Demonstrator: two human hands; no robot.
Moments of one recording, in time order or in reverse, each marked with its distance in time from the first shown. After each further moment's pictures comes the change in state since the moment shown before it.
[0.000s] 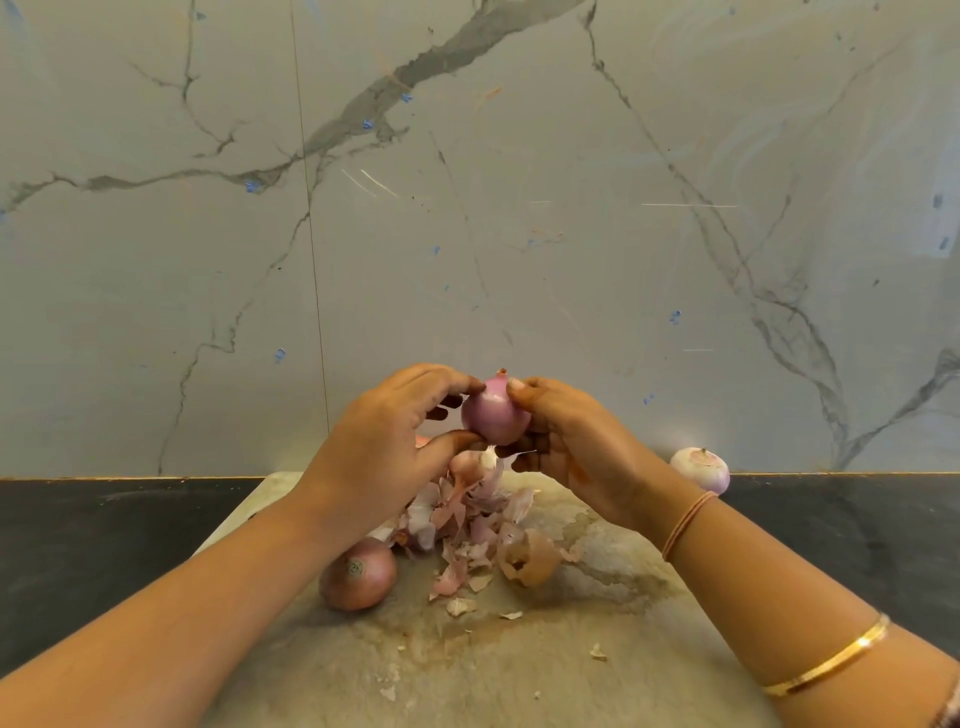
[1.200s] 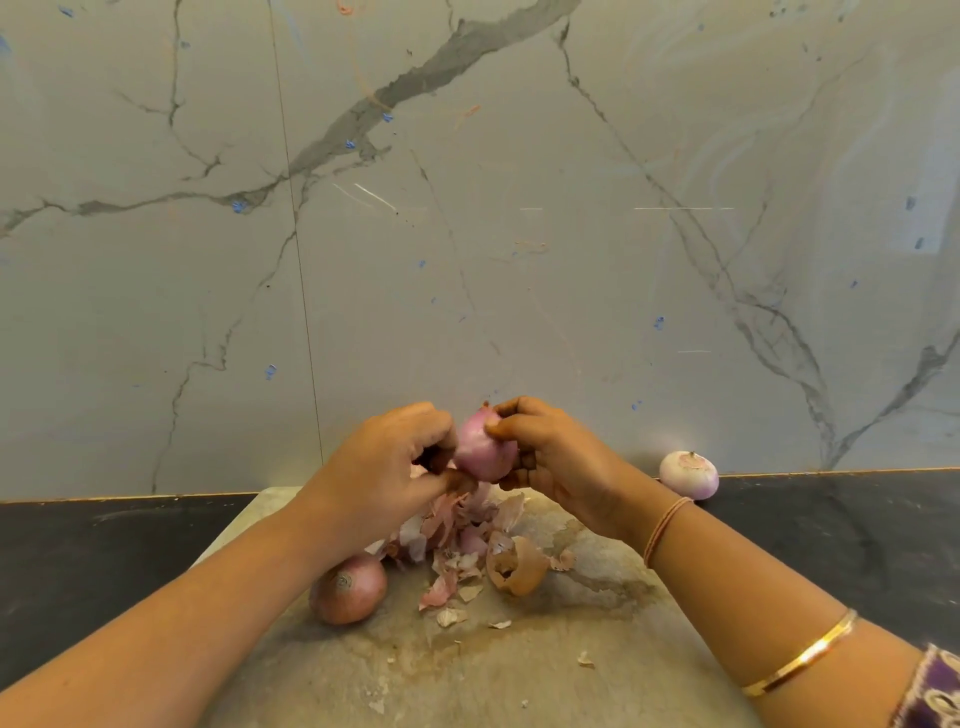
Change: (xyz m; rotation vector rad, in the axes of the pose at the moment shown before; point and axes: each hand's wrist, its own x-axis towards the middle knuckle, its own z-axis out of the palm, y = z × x) left_hand -0.001 -0.003 0.001 0.021 -0.190 -0.032; right_hand 0.004 0.005 0.001 -0.088 -0.044 0.020
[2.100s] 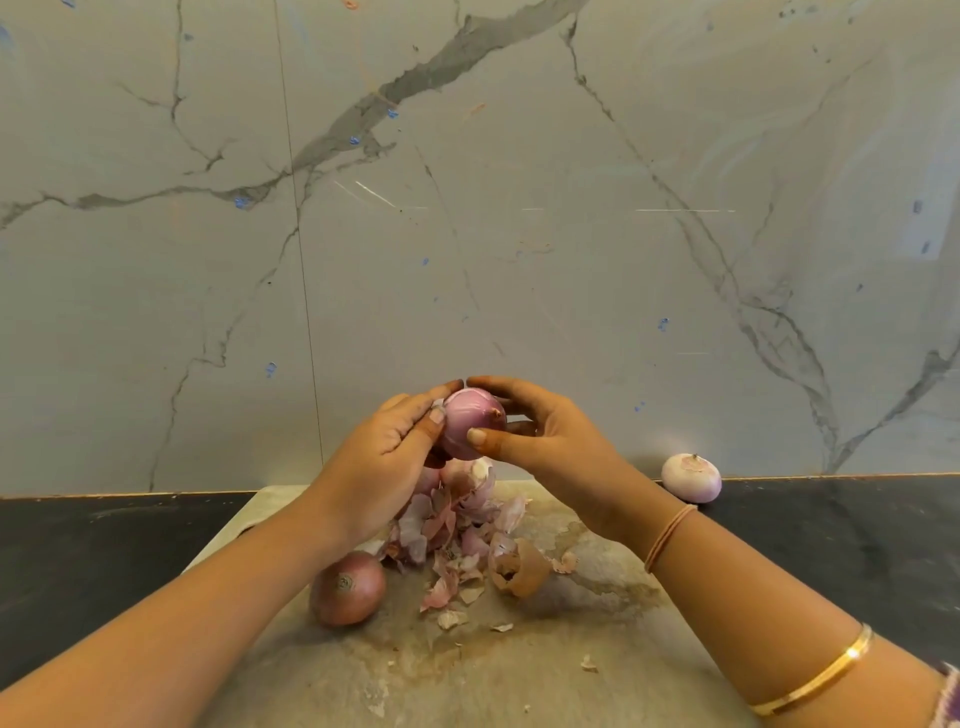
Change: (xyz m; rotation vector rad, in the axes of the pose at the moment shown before) left_hand 0.002 0.012 0.006 -0.546 0.113 -0.416; right_hand -0.005 -0.005 0.005 -0.122 0.059 -0.222
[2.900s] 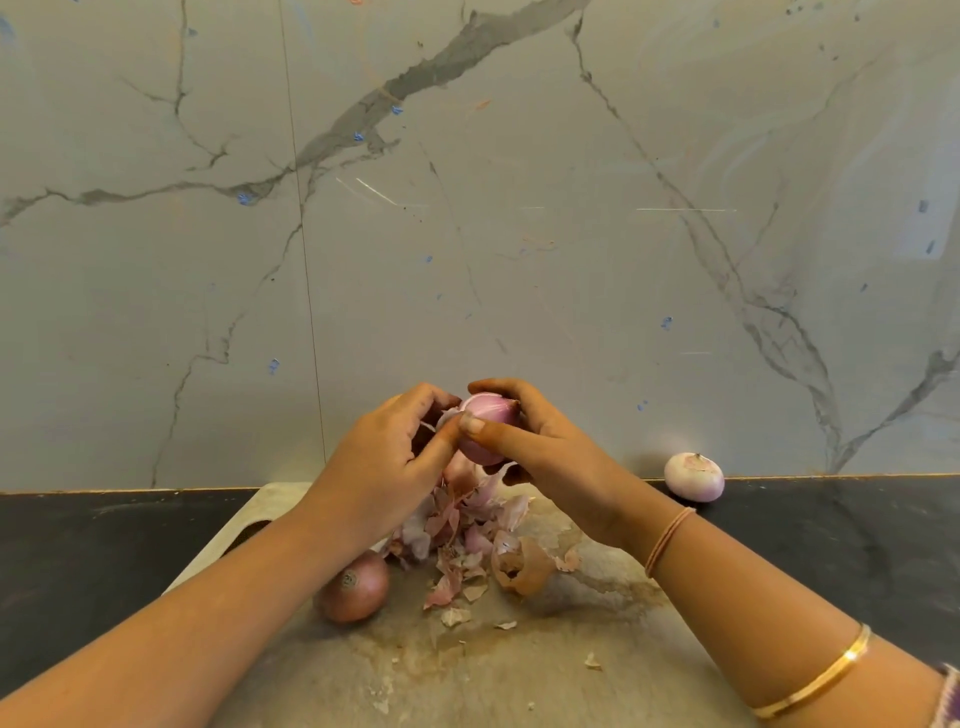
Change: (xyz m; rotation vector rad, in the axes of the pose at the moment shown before) left_hand -0.002 -0.001 -0.001 0.389 0.046 0.249; right_hand -0.003 0.001 0.004 0.026 -0.070 0.068
